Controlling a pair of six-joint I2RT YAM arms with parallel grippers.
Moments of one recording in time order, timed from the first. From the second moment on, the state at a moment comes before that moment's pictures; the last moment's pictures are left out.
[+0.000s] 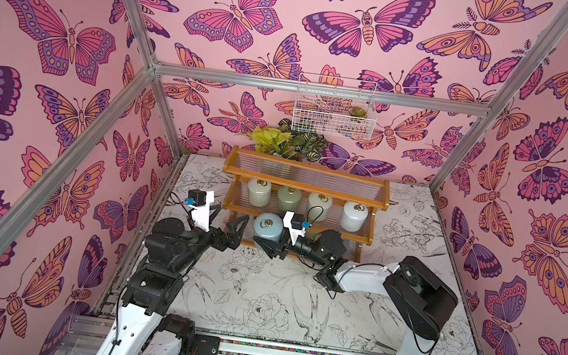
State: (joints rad) left arm -0.18 0.60 0.71 -0.24 0.32 -0.27; right arm 0.89 1.89 0.89 1.22 -0.46 0.10
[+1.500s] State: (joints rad) left arm -0.18 0.63 0.72 -0.30 0.32 -0.29; right arm 1.09 2.57 1.41 1.26 -0.26 0.08
